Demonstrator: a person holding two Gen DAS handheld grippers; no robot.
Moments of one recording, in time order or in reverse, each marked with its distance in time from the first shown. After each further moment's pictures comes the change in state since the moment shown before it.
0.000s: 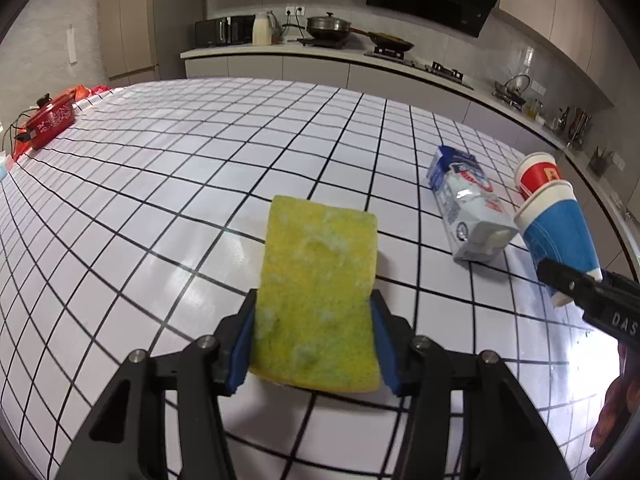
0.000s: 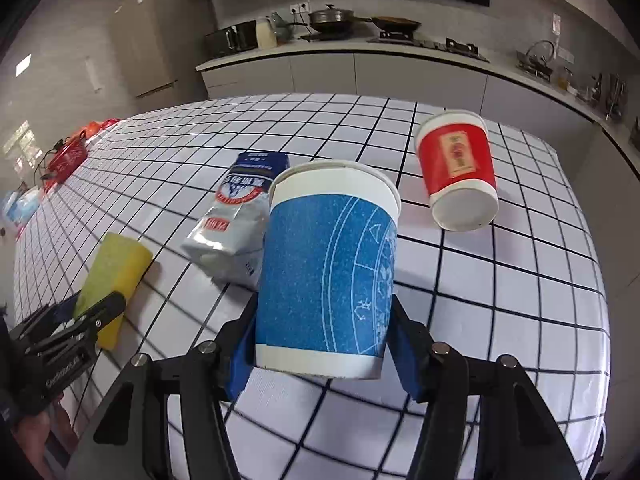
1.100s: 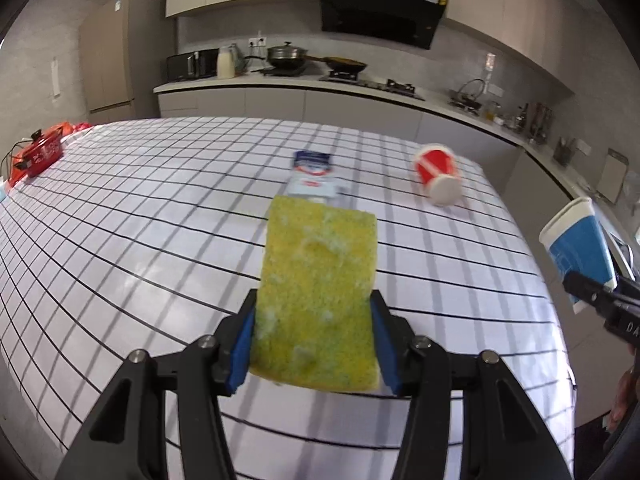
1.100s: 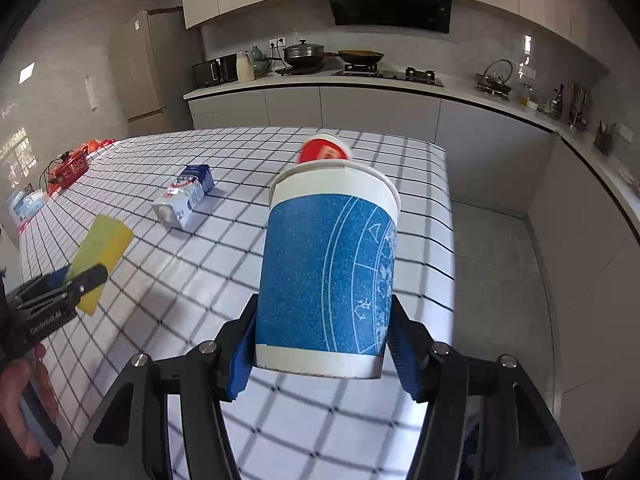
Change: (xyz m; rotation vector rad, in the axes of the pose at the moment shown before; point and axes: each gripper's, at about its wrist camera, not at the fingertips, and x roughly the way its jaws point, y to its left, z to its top) left arm -0.087 -0.110 -0.052 0.071 -0.096 -0.071; right arm -0.146 -0.131 -0.086 0.010 -0.109 -0.066
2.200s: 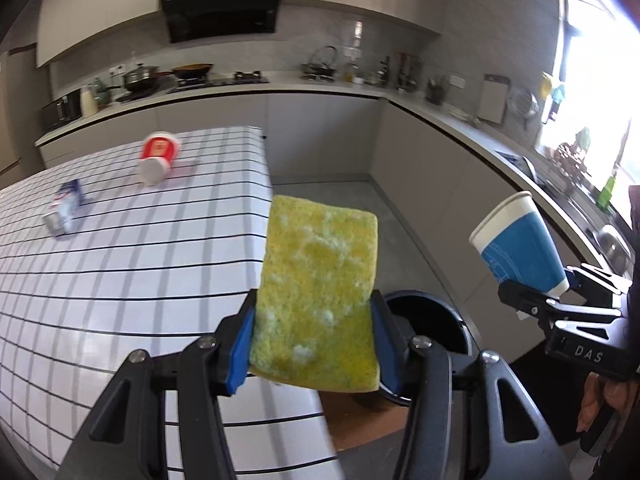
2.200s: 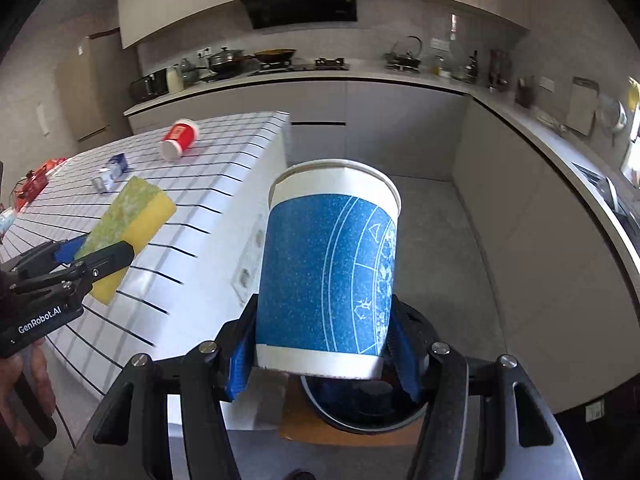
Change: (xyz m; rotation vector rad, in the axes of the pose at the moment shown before) left arm -0.065 -0.268 -0.072 0.274 0.035 -0.317; right arm -0.152 -0.196 -0.139 0.142 0.011 -0.174
